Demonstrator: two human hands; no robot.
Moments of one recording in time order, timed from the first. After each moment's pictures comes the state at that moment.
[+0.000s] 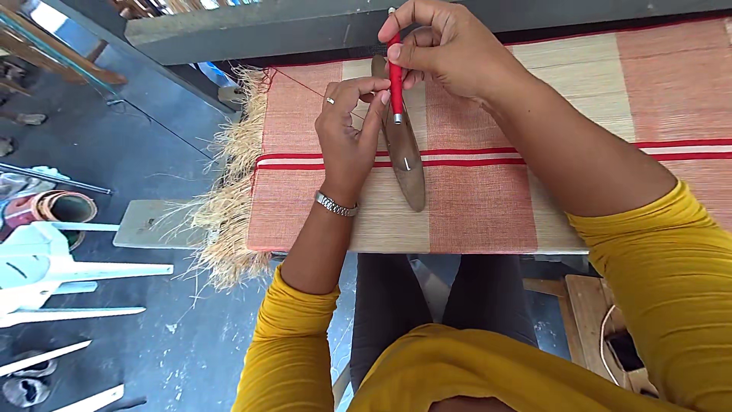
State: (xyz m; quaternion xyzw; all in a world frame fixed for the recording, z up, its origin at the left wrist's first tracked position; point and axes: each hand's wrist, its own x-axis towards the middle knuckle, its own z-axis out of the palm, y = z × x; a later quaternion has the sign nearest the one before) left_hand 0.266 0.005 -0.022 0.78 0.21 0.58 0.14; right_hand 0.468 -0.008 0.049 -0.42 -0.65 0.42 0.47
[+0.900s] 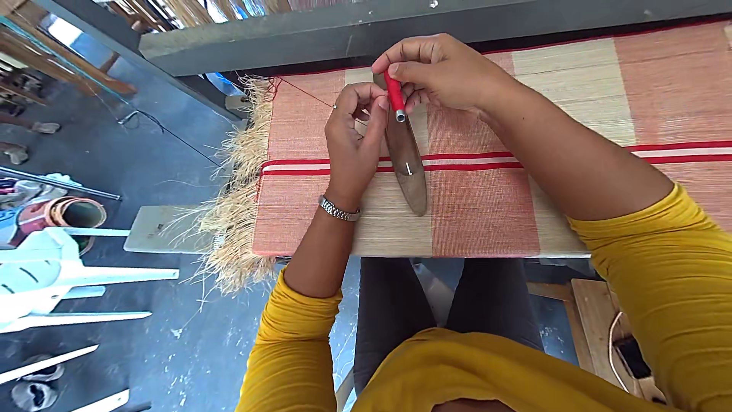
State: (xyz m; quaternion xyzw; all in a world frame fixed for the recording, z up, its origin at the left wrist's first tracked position) left_hand 0.268 0.004 -0.021 0.77 0.22 0.55 0.24; right_hand 0.463 -0.009 0.045 -0.43 -0.65 0.47 0.42
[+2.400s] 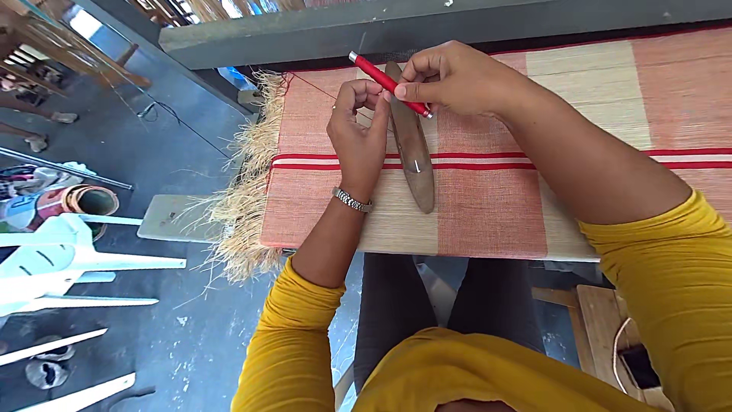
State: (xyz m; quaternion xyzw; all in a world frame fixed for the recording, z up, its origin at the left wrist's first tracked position) left_hand 0.272 0.009 -0.029 0.72 0.31 0.60 0.18; right_hand 0.467 -0.013 0.047 -0.51 -0.74 0.33 0.30
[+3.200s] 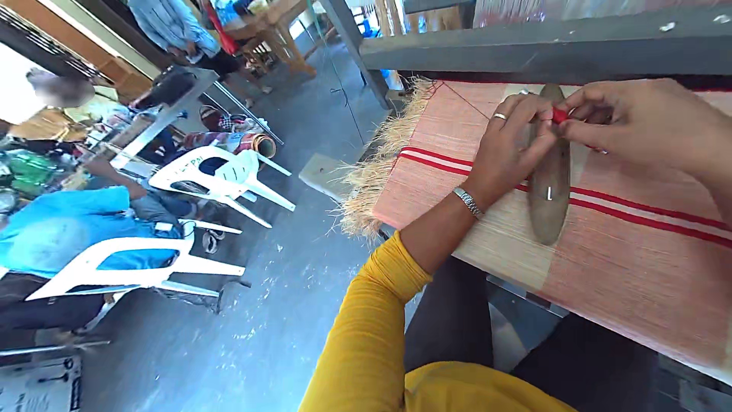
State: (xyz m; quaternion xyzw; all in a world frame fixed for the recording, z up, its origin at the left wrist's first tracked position) left_hand 0.274 0.009 -0.026 0.77 0.25 0.58 0.11; right_hand 0.461 -0.014 0.039 -0.52 -0.79 0.18 0.26
